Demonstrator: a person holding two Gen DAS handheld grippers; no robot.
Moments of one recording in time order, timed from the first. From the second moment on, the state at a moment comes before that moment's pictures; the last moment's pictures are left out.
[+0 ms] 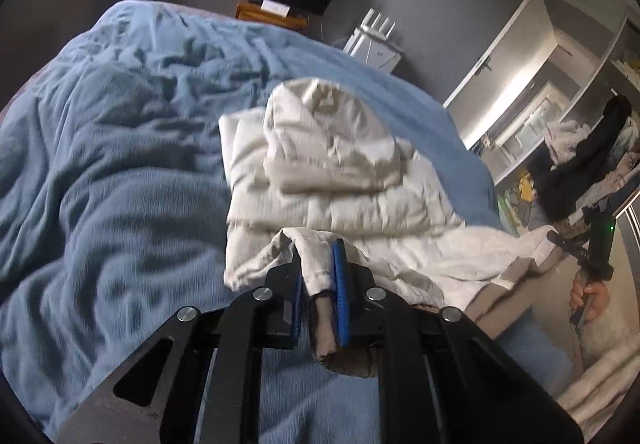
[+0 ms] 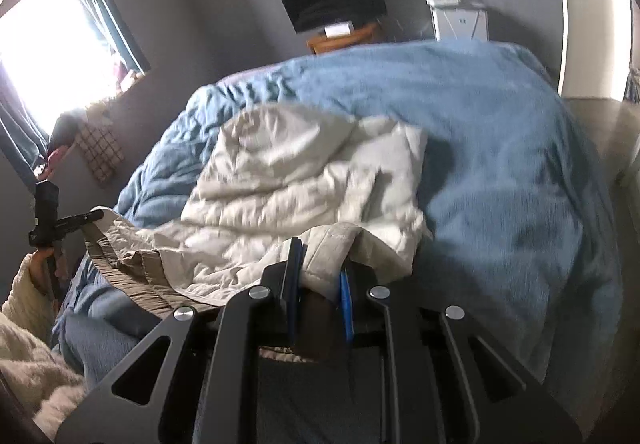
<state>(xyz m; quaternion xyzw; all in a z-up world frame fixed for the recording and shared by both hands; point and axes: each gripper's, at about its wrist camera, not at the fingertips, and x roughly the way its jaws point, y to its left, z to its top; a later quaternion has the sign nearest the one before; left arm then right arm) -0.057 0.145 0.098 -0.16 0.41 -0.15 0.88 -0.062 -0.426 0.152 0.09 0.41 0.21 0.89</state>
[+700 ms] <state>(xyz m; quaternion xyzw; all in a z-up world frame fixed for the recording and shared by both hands) 0.134 0.155 0.100 -0.18 0.35 -0.08 0.91 0.147 -0.418 0.129 0.19 0.30 0.10 0.93</state>
